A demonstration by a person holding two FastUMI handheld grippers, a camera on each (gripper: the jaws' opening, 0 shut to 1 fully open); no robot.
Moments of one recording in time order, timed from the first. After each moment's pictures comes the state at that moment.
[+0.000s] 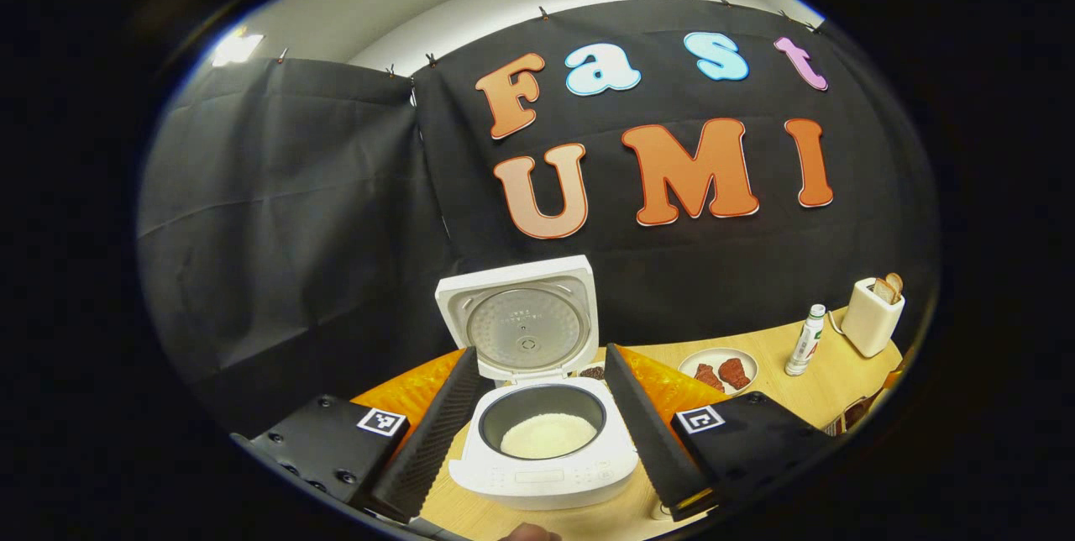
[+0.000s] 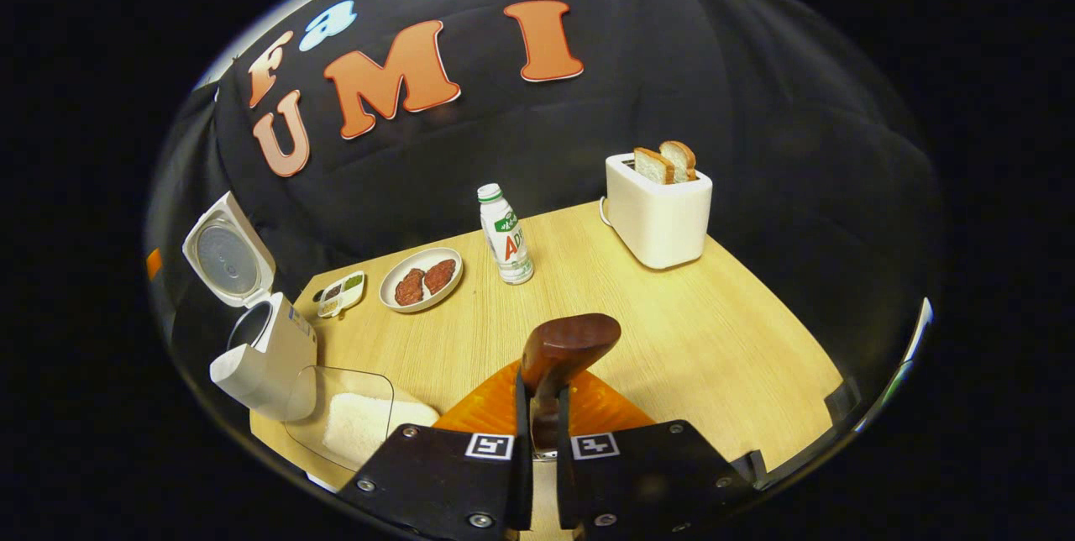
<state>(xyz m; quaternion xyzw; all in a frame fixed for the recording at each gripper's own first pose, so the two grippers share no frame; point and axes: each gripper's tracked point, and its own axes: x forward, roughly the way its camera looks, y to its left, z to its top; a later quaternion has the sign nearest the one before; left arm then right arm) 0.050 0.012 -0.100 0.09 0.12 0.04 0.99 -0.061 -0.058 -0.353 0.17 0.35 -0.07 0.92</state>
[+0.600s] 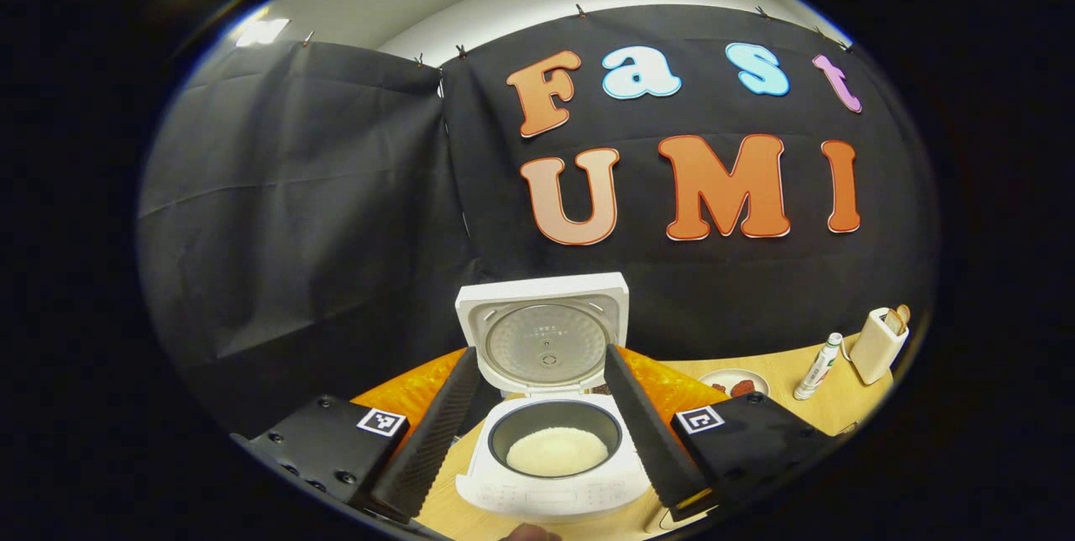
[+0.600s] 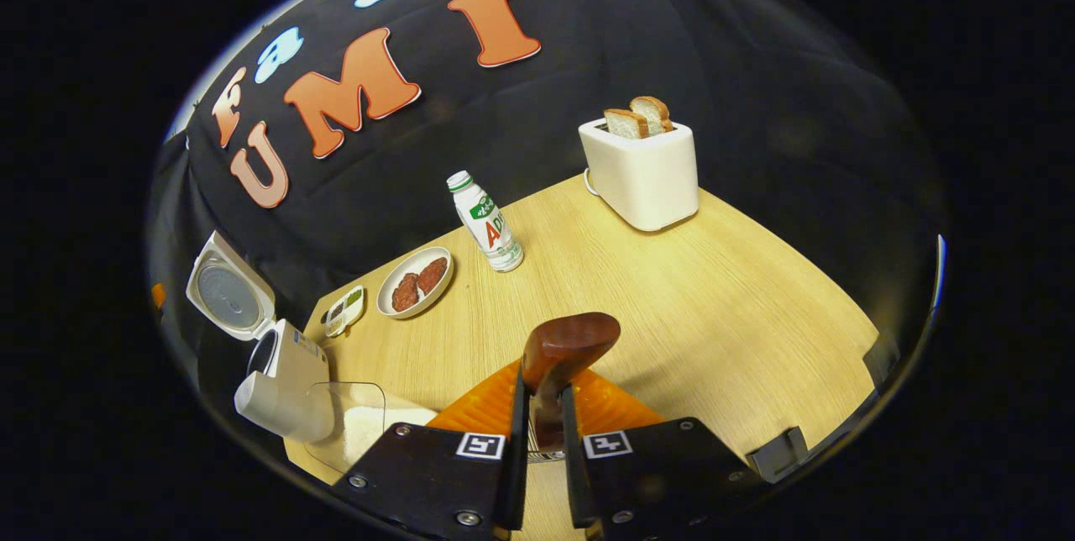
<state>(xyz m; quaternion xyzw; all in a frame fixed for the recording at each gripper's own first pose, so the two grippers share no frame) 0.096 0.047 -0.085 0.06 0.11 0.08 0.99 -0.067 -0.066 -0.381 0.25 0.38 -0.08 0.89</state>
